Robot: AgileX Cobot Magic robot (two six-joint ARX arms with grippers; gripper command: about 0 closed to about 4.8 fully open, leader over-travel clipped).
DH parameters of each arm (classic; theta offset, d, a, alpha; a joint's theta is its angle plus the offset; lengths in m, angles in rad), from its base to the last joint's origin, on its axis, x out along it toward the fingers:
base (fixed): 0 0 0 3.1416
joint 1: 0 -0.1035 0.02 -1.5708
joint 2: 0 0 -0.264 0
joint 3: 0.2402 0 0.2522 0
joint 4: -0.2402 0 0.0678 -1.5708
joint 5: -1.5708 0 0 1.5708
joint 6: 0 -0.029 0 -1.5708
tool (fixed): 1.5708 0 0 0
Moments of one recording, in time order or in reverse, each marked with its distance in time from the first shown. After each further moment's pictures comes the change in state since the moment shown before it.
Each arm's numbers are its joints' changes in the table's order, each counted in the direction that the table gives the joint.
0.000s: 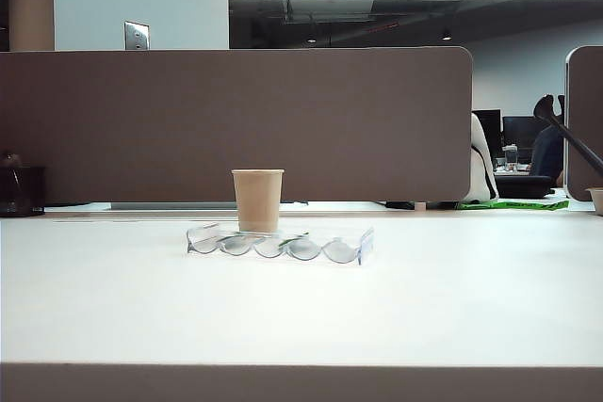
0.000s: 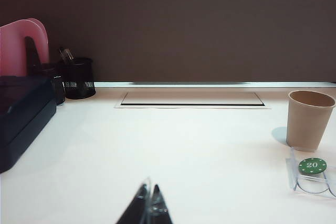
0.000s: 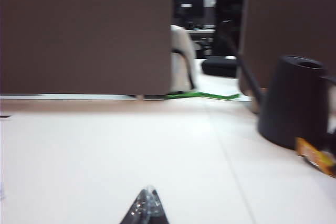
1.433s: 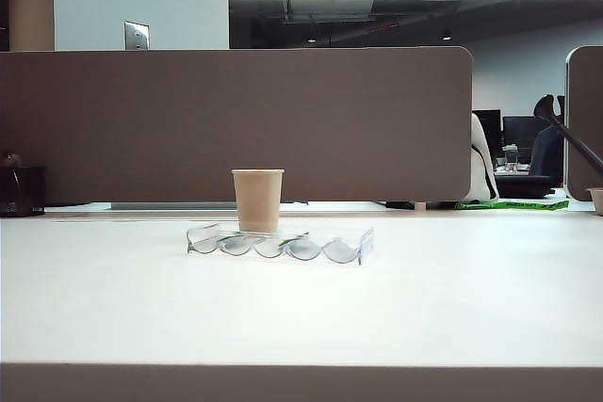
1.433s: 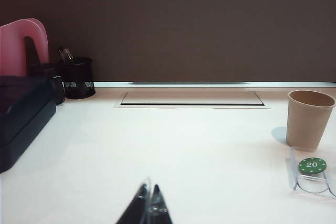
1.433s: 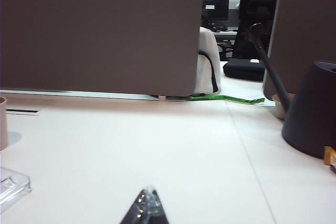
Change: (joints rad) left arm 0.000 0.000 0.000 0.000 0.000 0.000; right arm -0.123 0.000 0.000 0.003 -0.055 0.024
